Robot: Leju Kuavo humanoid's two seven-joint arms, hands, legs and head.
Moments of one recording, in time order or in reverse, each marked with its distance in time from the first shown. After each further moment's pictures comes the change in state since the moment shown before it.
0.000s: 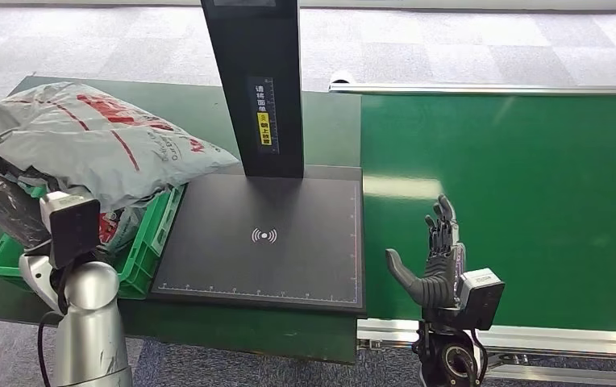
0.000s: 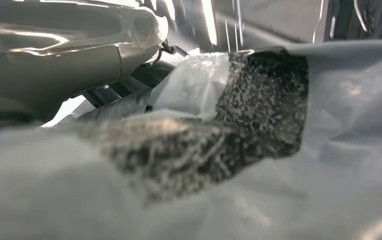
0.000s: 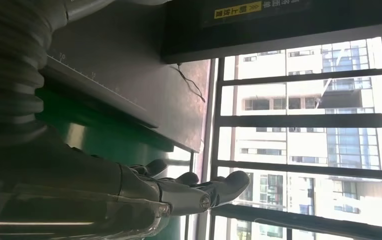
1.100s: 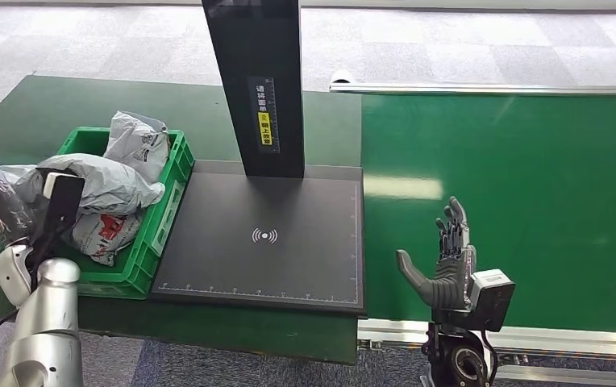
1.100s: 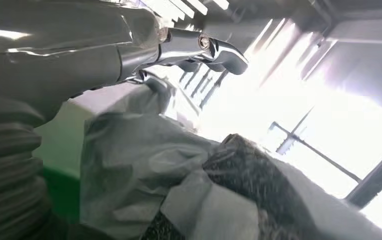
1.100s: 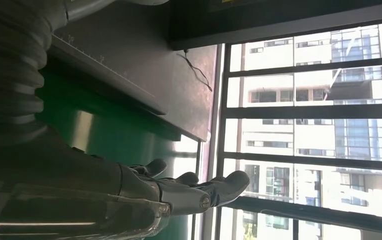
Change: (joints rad) left arm -0.154 0.276 0.294 0.625 -0.096 -0.057 0.114; right arm 0.010 -0.017 -0.035 -0.006 -0.005 -0.006 0.013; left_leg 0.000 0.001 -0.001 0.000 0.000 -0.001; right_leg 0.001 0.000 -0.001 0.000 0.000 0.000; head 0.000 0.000
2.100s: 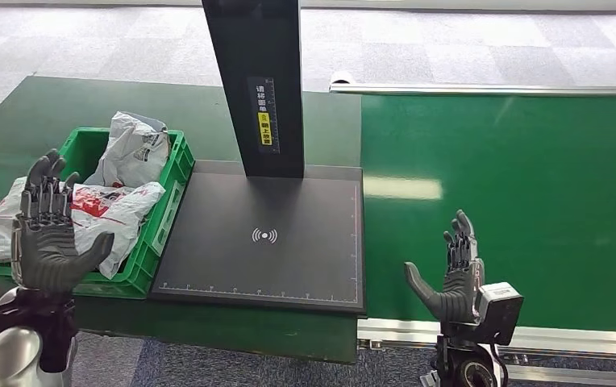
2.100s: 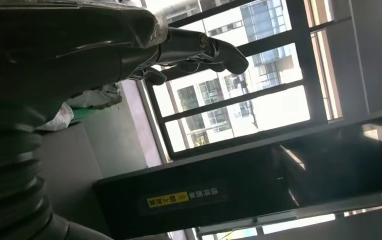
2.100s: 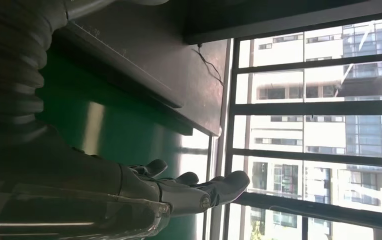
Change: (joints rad) left arm 0.448 -0.059 -0.285 -0.759 0.966 -0.842 -0.152; right arm 0.051 0.001 -0.053 -0.019 0.015 0.043 0.002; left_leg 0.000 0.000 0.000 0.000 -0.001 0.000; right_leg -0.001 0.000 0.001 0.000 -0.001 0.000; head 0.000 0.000
